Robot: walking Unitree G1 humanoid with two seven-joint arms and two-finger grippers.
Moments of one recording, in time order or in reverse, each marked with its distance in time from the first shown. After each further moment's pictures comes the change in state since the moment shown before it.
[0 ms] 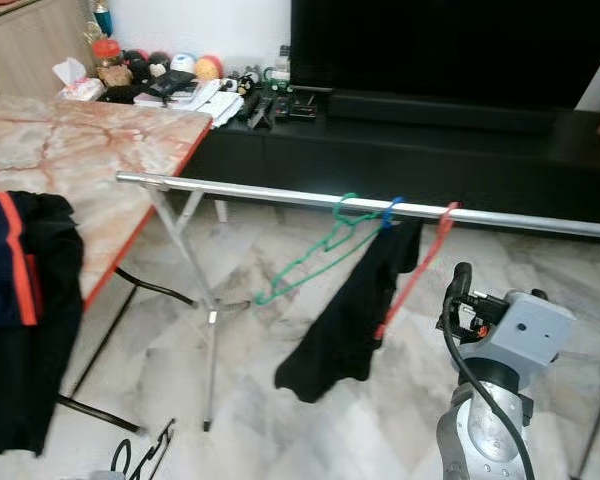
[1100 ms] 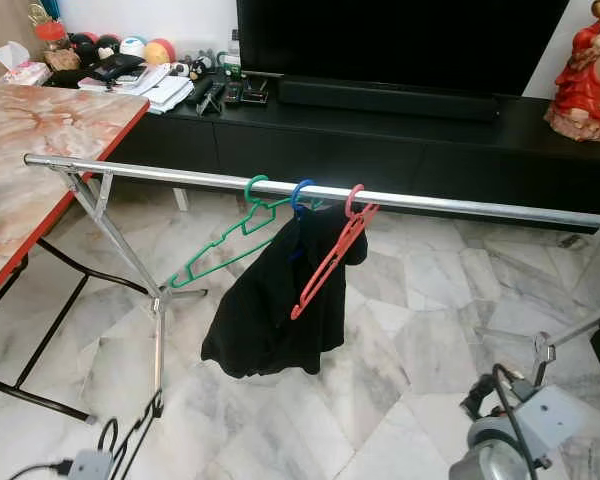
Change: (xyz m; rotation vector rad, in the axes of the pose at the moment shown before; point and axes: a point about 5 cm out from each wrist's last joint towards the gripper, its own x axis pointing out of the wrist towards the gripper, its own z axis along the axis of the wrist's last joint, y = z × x) left arm 0.002 0.017 0.053 0.039 -0.252 0.063; right arm -0.014 -0.064 -0.117 0.198 0.588 -0.409
